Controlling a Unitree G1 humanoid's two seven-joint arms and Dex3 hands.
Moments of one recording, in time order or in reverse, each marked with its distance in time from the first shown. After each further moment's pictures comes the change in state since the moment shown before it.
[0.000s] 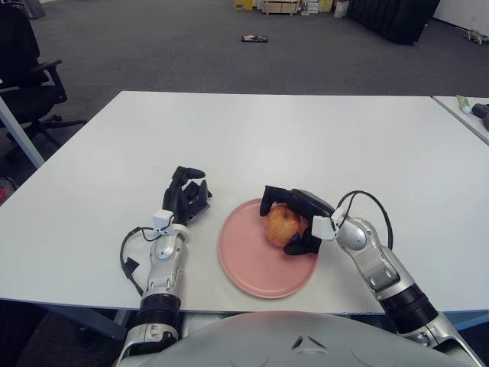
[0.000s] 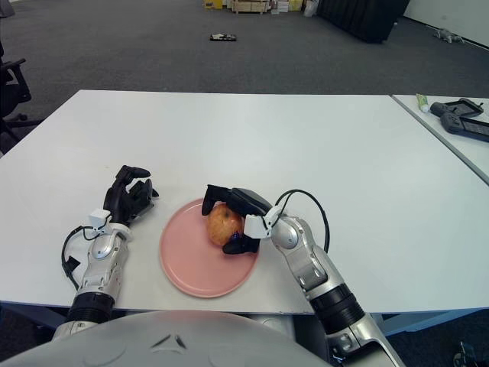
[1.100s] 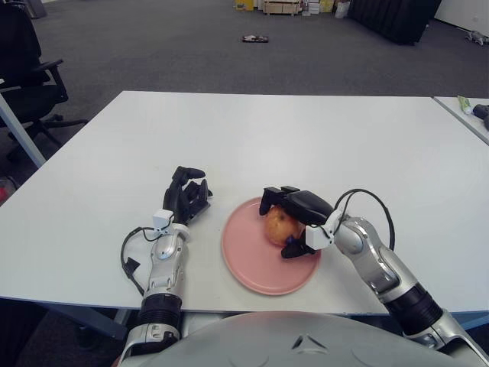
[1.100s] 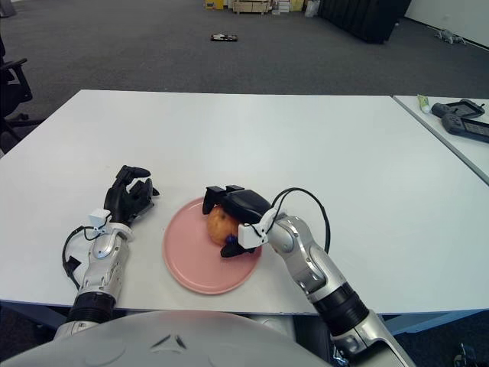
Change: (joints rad) left arm 0.000 -0.007 0.007 -0.002 -0.007 0.003 0.000; right arm -0.006 -0.058 0.051 -0.059 -0.132 0.027 0.005
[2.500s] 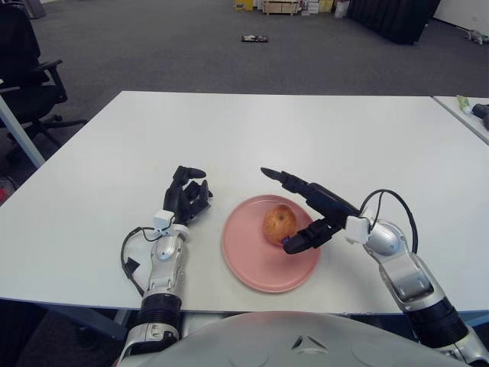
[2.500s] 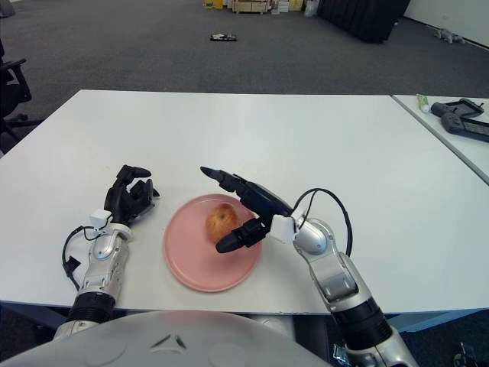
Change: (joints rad) left arm -0.003 0.006 -0.005 0.021 0.021 -0.041 -0.002; right arm 0.124 0.037 -0.211 -0.121 0.617 -0.073 0.081
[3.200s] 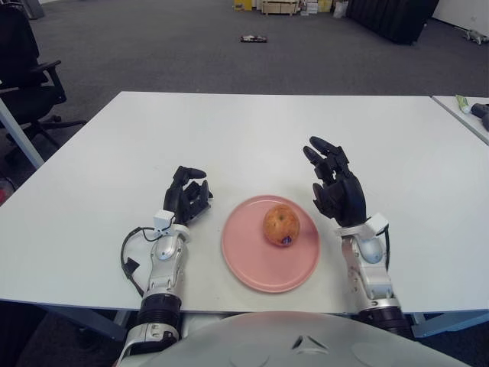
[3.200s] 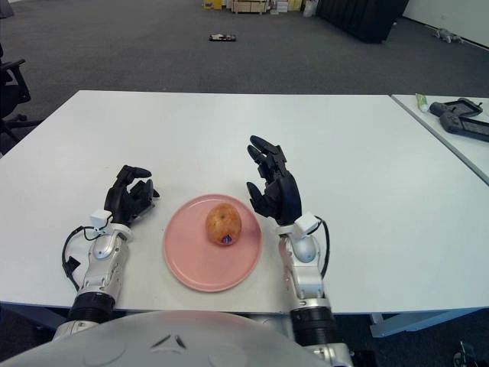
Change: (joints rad) left arm 0.000 0.002 -0.004 0.000 0.004 0.000 0.000; right arm 0.023 0.386 -0.183 0.337 0.132 -0.336 -0.303
